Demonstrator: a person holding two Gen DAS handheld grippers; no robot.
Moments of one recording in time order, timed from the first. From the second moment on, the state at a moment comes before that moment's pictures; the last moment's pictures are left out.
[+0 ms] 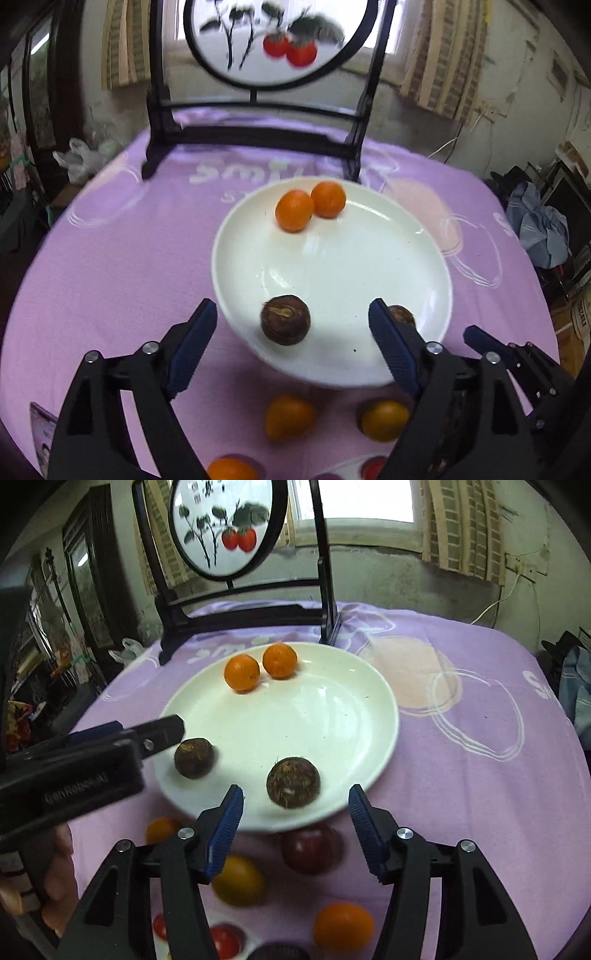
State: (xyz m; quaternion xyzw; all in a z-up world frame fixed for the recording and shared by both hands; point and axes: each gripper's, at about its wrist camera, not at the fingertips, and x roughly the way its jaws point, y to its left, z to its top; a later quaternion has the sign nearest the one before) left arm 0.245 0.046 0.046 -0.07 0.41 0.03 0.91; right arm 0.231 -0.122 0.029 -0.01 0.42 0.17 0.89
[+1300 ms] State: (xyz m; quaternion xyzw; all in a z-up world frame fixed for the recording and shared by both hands) left arm 0.058 0.042 -0.023 -0.02 0.43 -0.01 0.90; right arm 0.064 -0.172 -0.031 -0.06 0.46 0.13 0.88
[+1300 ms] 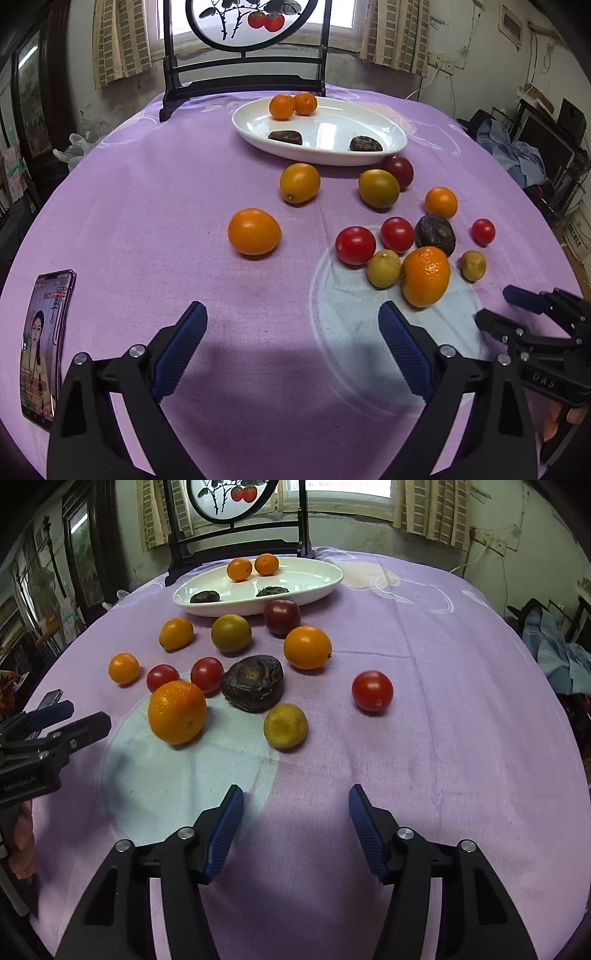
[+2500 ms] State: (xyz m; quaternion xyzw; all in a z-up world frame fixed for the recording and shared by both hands) left arm 0.100 0.068 -0.041 -0.03 0.47 0.04 0.88; right arm 0.081 -0.166 -0.027 -0.03 0.45 0.18 0.88
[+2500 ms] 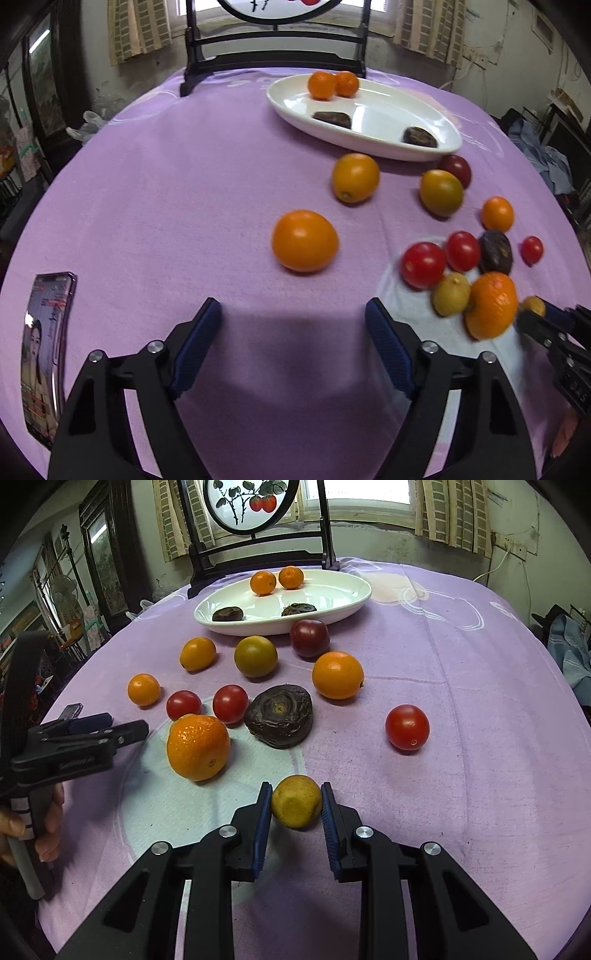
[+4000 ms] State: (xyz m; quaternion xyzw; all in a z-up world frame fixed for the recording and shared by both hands) left arm 0.194 0.039 0.072 -0.03 0.39 -0.02 0.92; right arm 0.171 -0.127 0.071 -0.05 0.35 0.18 0.92
